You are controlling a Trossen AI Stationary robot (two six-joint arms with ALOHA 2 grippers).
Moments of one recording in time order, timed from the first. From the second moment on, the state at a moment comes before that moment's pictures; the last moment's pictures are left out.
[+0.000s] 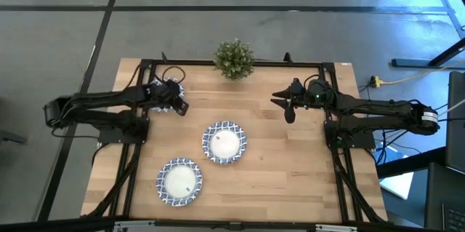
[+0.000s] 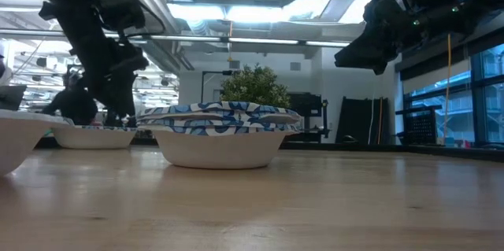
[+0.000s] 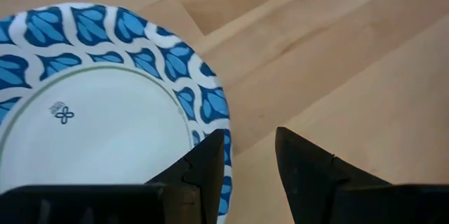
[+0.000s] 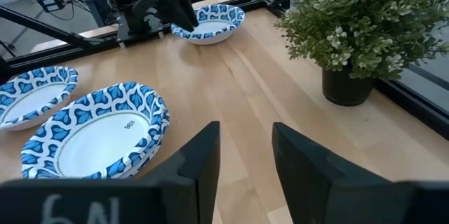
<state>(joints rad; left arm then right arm) 0.42 0.96 0.48 -0.55 -0.24 -0.58 -0.35 0.91 0.39 0.21 -0.10 0.13</state>
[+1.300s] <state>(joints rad) 0.40 1.13 0.48 -0.57 -0.27 -0.60 -0.35 0.91 0.39 0.21 -0.10 0.09</state>
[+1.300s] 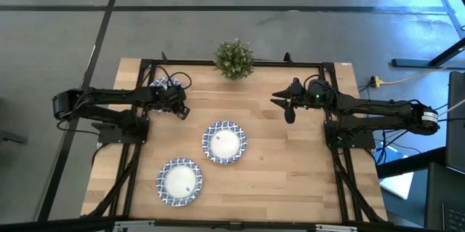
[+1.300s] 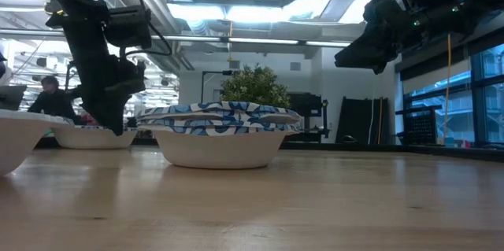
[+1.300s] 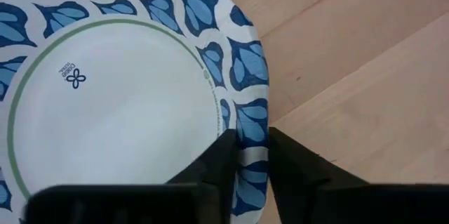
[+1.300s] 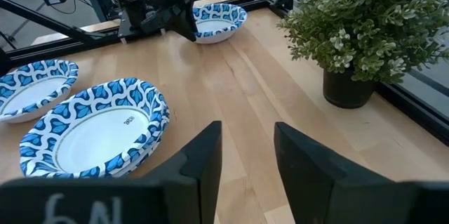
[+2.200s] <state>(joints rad) 0.40 1.12 0.48 -0.51 -0.09 -0.57 -0.35 0.91 0.39 0.18 -0.10 0.10</state>
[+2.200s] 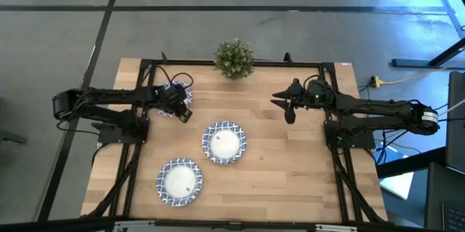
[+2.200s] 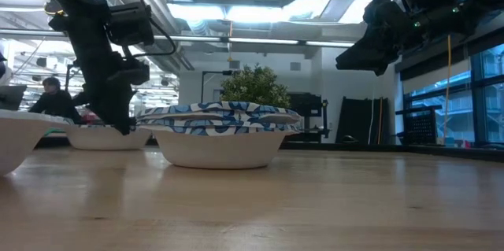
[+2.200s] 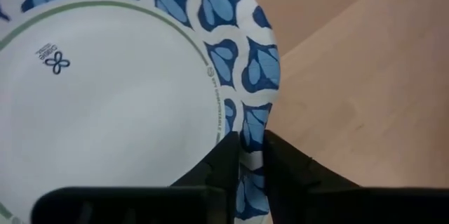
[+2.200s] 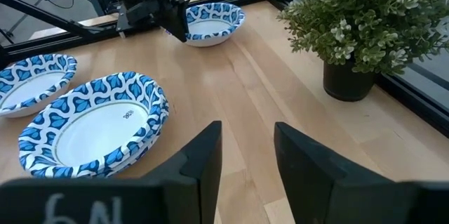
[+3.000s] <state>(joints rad) 0.40 1.12 0.48 -0.34 -0.08 -0.52 -0.35 0.91 0.39 0.18 -0.10 0.10</state>
